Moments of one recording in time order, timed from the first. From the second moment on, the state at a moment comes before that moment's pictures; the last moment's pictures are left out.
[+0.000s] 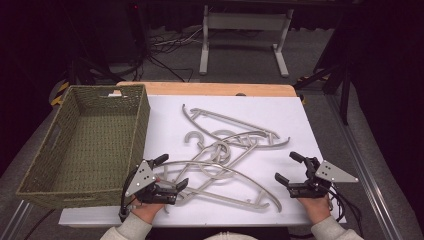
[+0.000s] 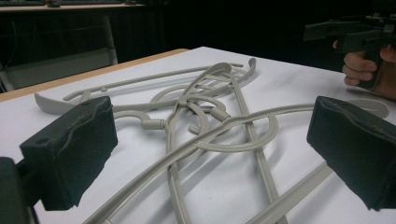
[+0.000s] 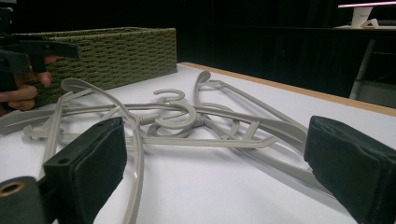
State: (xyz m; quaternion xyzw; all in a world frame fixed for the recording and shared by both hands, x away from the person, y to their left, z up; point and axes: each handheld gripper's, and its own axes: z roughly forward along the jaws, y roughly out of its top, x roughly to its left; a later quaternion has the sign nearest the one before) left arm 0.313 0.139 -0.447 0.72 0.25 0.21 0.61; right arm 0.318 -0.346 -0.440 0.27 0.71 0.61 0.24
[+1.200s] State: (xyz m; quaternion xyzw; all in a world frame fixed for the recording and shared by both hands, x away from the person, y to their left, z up) left arm 0.313 0.137 -0.444 0.73 0.27 0.19 0.60; right arm 0.325 -0.322 -0.408 0.27 0.73 0.59 0.22
